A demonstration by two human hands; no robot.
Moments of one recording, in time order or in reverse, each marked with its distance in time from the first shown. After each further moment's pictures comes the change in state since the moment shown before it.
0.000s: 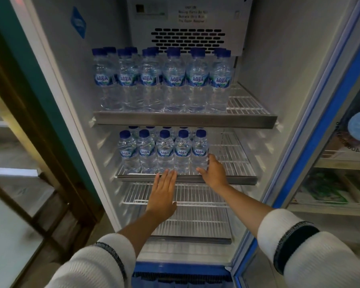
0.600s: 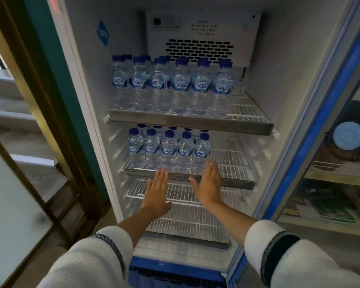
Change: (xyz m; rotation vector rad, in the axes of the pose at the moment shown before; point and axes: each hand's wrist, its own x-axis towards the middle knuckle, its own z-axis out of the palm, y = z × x) left_hand -0.024 0.000 -0.016 -0.092 -0.153 -0.202; right_hand -0.058 -0.008 0.008 -0.175 0.047 -0.123
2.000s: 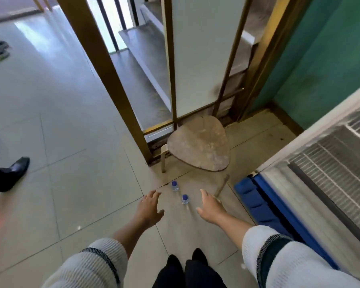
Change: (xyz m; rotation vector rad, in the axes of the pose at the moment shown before) left_hand -0.544 -0.240 0.207 -0.460 -0.299 -1.086; right_hand -0.420 -0.177 0.315 -0.356 -1.401 -0.522
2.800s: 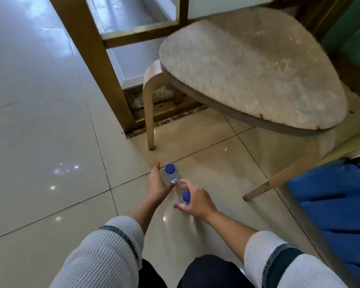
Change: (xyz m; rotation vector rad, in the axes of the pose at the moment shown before) left_hand 0.417 -0.113 0.358 -0.753 0.270 -0.226; right_hand 0.430 0.123 0.302 0.170 0.102 -0.286
